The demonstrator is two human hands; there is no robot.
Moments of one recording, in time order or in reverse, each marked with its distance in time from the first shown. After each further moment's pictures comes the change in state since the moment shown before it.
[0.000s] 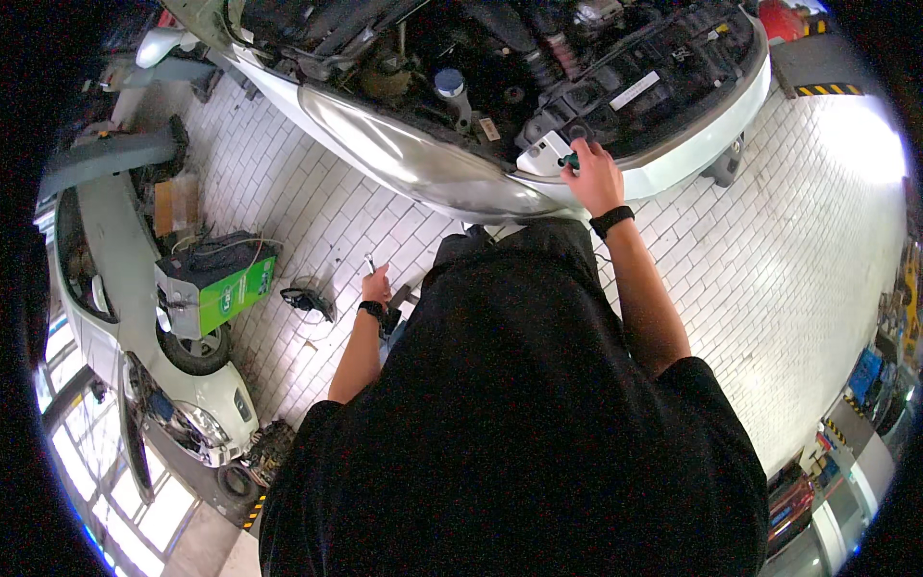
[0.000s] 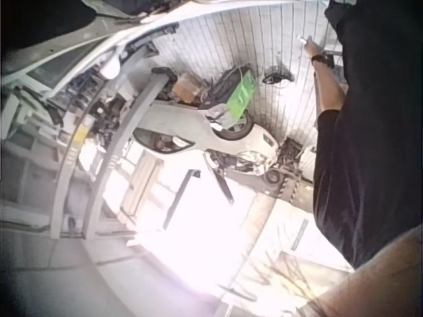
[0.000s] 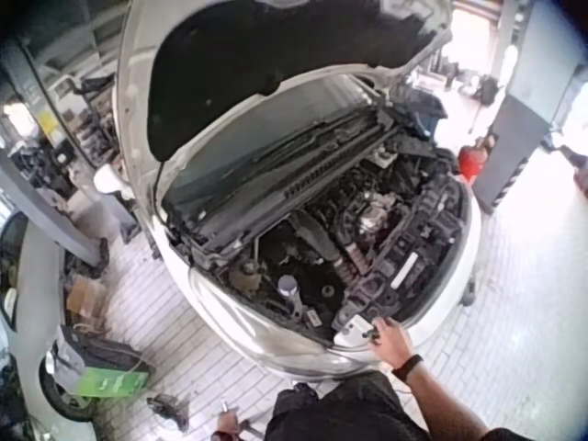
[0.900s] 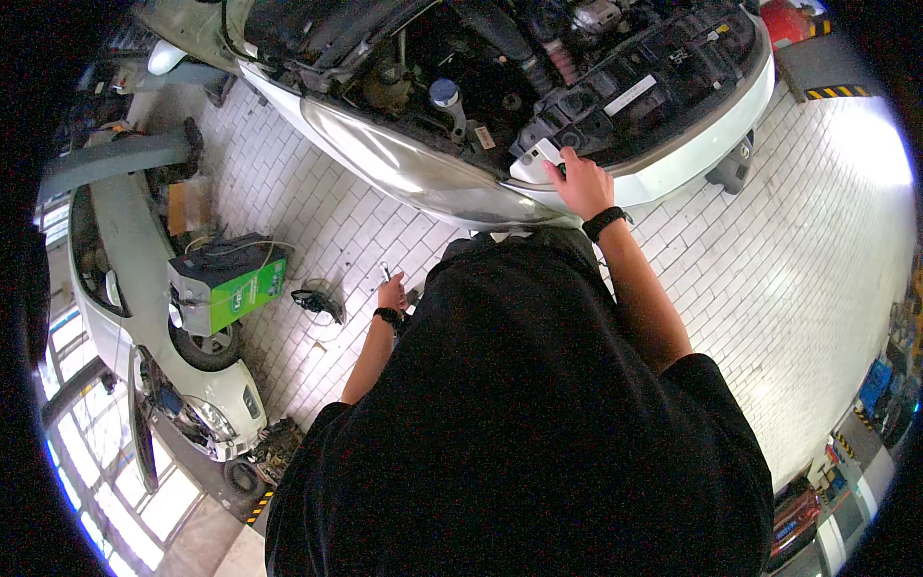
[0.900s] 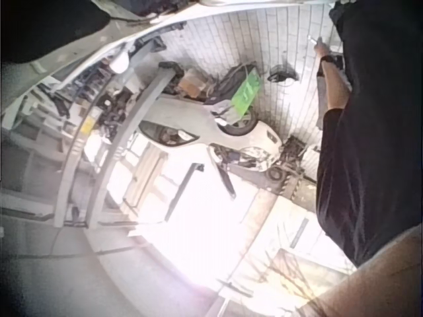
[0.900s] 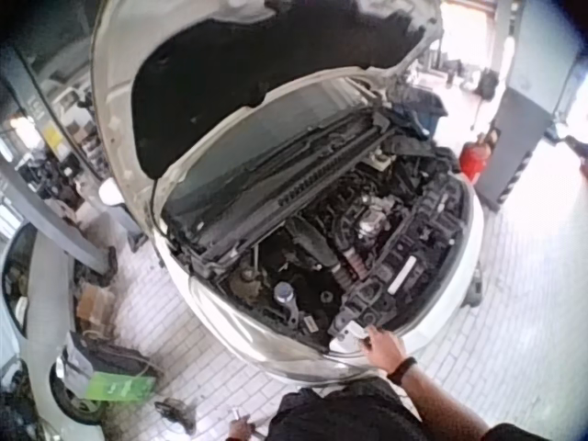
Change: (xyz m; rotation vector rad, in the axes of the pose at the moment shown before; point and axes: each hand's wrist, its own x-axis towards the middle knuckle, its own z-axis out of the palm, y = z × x) left_hand -0.016 -0.020 0.033 -0.039 -0.002 -0.071; right_hand 0.004 0.007 0.002 -0.051 -0.116 0.047
